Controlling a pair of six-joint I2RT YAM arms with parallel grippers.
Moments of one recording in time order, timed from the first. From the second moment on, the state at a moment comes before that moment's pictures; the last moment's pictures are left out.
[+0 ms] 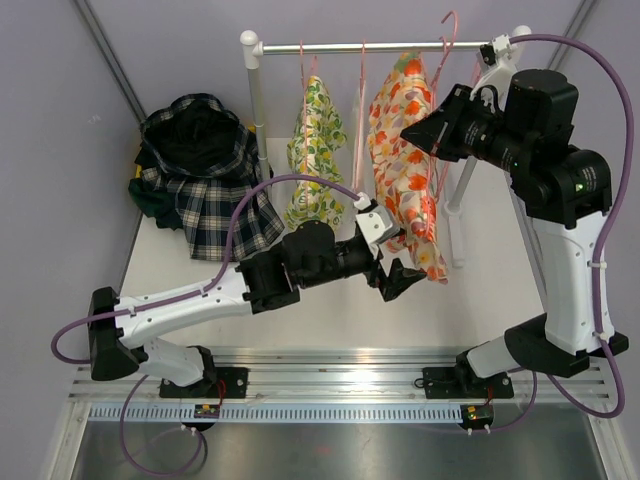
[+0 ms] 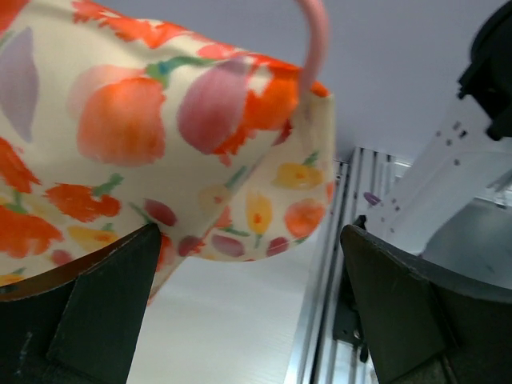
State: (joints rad) left arm -1.20 1.34 1.25 0.07 0.08 -0.08; right arm 0.39 1.48 2.30 -1.06 -0.26 0.54
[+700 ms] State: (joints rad) left arm -1.23 1.37 1.29 0.17 -0.28 0.04; right arm 0.39 1.35 2.14 -1.08 -0.32 0.59
